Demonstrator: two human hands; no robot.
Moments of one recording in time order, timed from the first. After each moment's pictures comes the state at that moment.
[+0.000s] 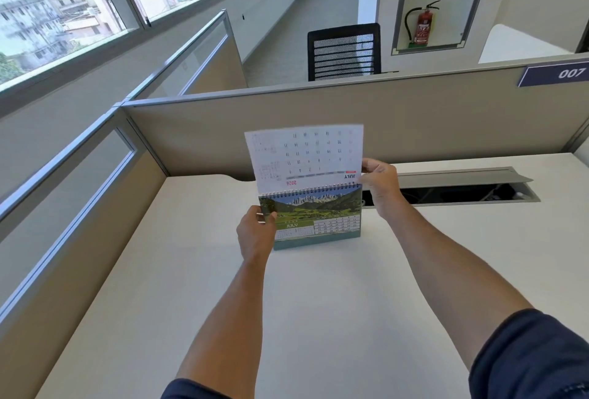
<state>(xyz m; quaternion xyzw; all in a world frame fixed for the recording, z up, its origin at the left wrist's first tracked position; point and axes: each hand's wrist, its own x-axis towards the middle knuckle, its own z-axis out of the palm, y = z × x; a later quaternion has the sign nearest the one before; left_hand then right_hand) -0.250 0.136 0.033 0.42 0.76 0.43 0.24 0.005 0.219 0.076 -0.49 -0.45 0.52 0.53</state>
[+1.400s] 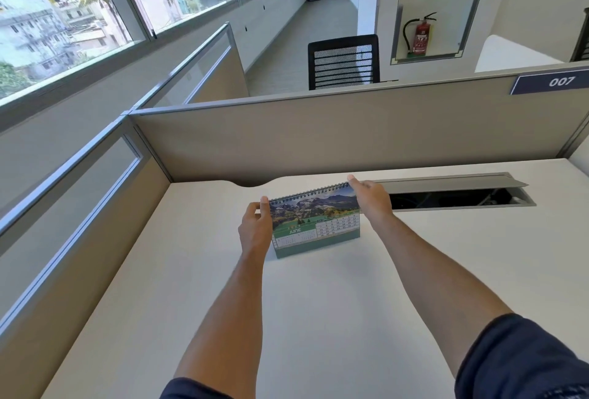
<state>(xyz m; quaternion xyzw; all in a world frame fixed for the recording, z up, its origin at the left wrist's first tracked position) -0.253 0.139 0.049 0.41 0.75 0.44 0.27 -0.008 0.208 0.061 -0.69 -0.48 0.40 0.38</state>
